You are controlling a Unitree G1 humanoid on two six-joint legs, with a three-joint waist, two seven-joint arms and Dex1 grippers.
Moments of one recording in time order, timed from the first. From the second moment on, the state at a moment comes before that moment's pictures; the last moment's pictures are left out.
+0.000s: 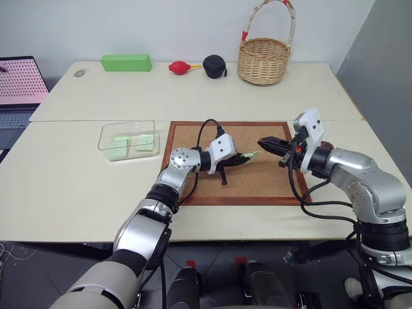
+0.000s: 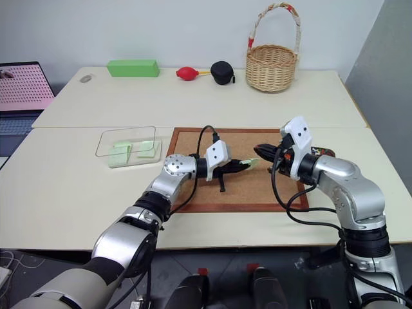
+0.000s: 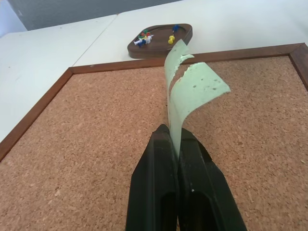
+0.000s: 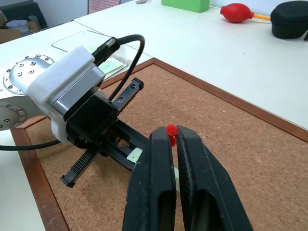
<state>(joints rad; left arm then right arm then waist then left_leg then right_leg) -0.91 0.16 -0.20 0.96 0.01 -0.35 -1.01 -0.51 -0.54 -0.06 -0.28 0.49 0.81 0.68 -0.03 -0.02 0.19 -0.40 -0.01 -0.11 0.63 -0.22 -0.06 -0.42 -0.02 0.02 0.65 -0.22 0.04</state>
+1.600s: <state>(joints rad) -0.79 0.33 -0.15 0.61 -0.02 -0.10 -0.97 -0.51 -0.66 -0.07 0.13 0.19 0.29 0.73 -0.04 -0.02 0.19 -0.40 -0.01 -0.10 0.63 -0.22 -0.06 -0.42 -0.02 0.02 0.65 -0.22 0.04</state>
